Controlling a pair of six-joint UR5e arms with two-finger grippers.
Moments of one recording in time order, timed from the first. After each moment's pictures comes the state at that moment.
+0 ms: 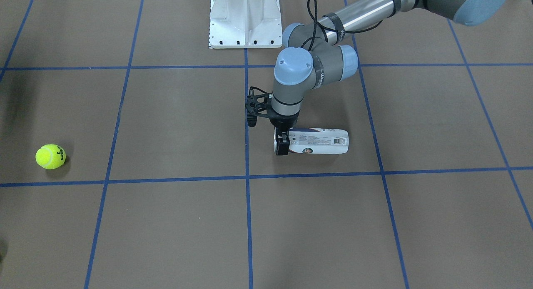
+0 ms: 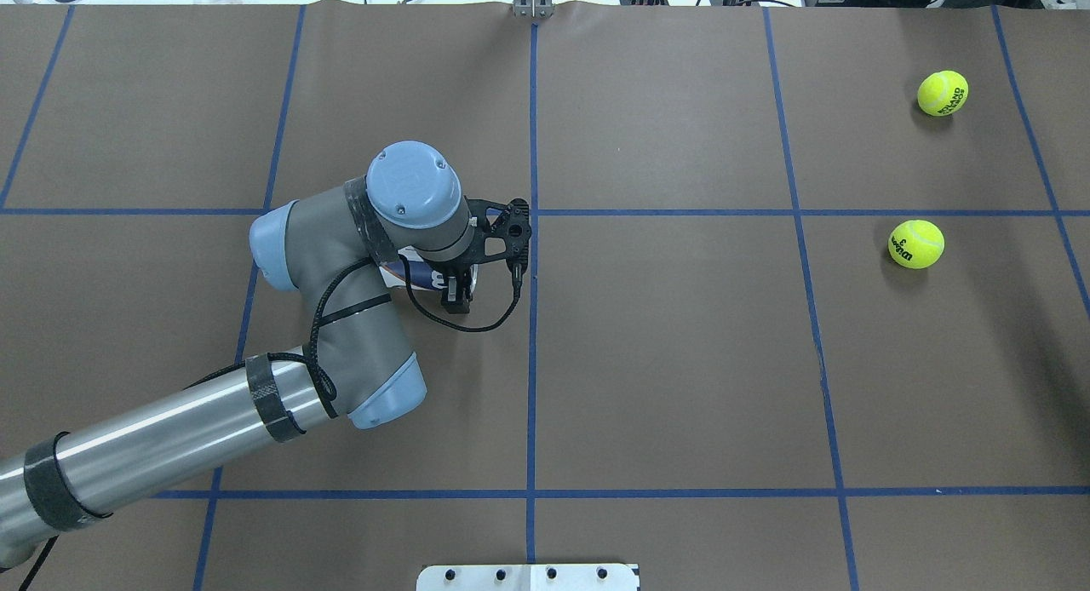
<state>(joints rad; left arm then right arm) -0.56 -2.33 -1.40 -1.80 -1.84 0.39 1.45 -1.52 1.57 -1.41 2.31 -0.01</state>
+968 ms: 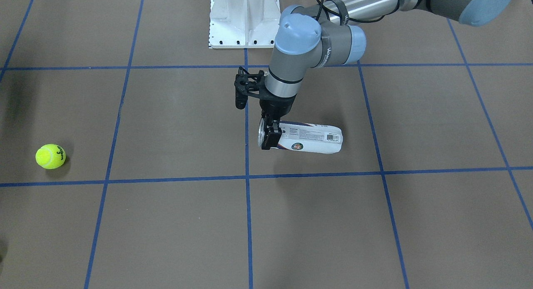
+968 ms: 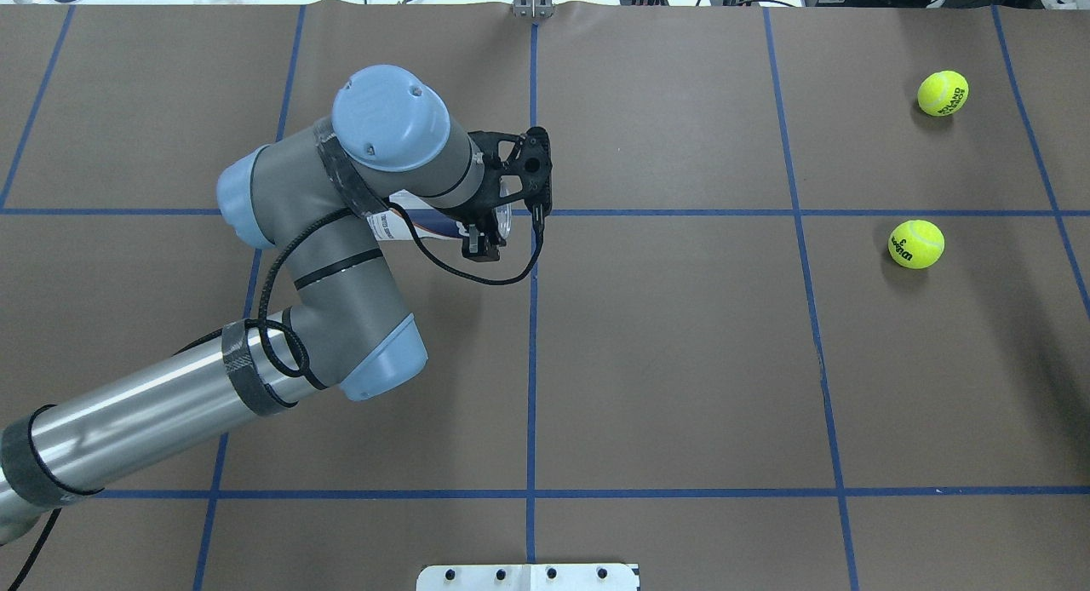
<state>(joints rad) -0.63 -2.37 -1.56 -1.86 -1.85 0.30 1.45 -1.52 1.57 -1.41 2.31 -0.01</state>
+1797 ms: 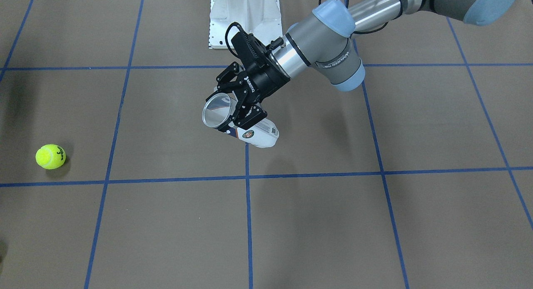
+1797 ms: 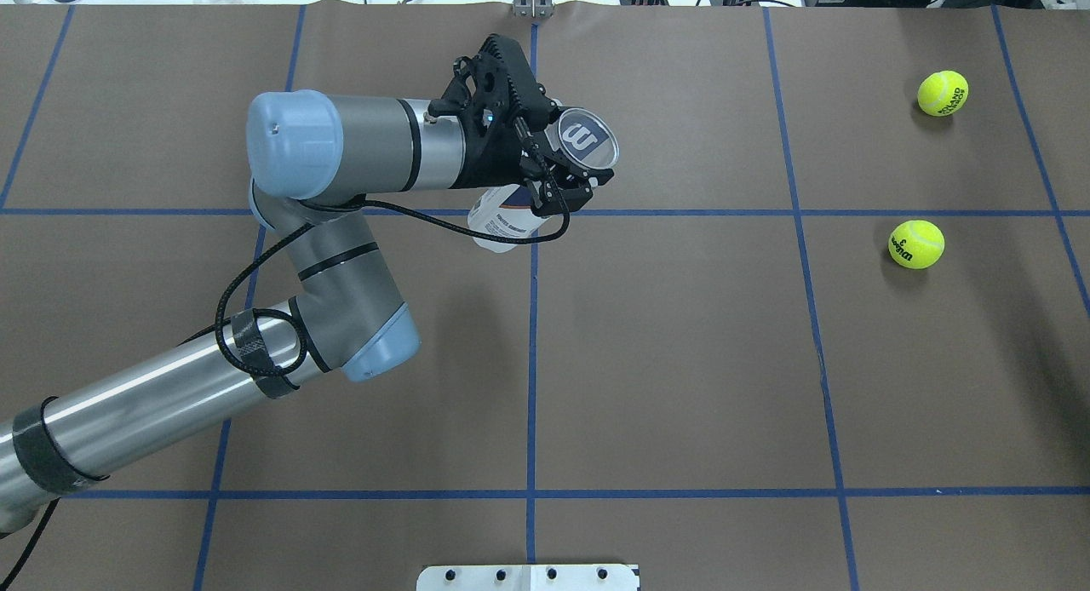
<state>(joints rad) -0.63 -2.36 -1.38 -2.84 -1.78 -0.32 1.45 -1.52 1.57 -1.41 2.31 -0.01</state>
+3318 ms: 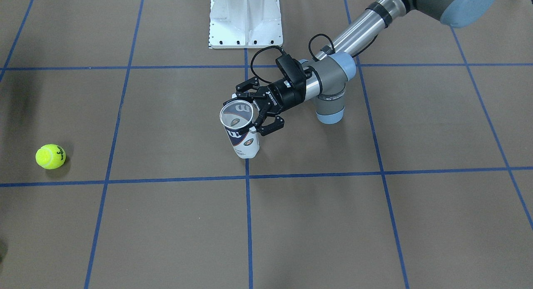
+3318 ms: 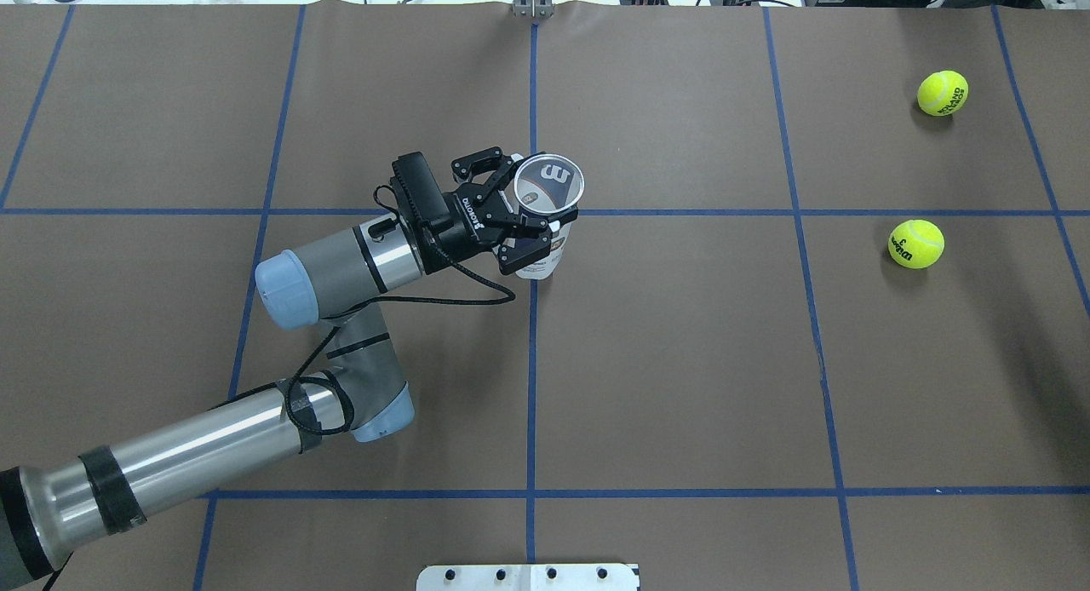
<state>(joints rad) -0.50 -2.37 -0.98 -3.60 -1.50 -0.35 1.44 -1.51 1.62 -1.42 2.31 0.05</state>
